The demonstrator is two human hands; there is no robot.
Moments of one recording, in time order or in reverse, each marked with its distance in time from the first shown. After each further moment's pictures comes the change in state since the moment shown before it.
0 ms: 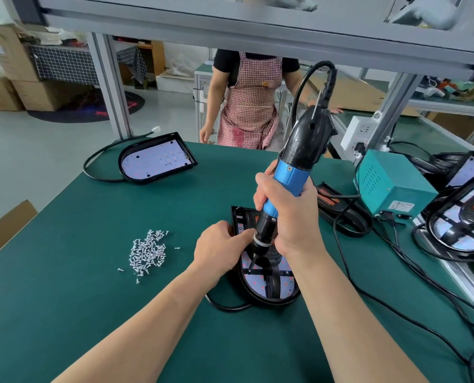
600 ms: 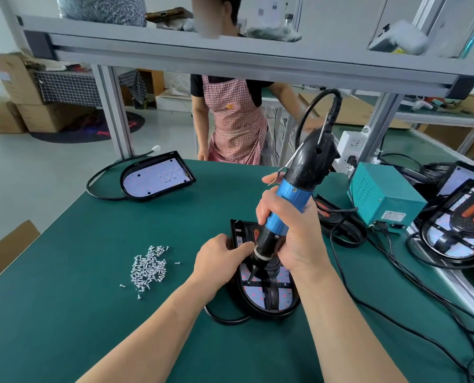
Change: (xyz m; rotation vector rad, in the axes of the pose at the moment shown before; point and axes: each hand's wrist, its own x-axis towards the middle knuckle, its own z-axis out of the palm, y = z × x) left_hand -0.002 -0.001 -0.003 -0.114 -0.042 0.026; right_hand -0.006 -0.014 -0.010 0.096 -0.081 0.010
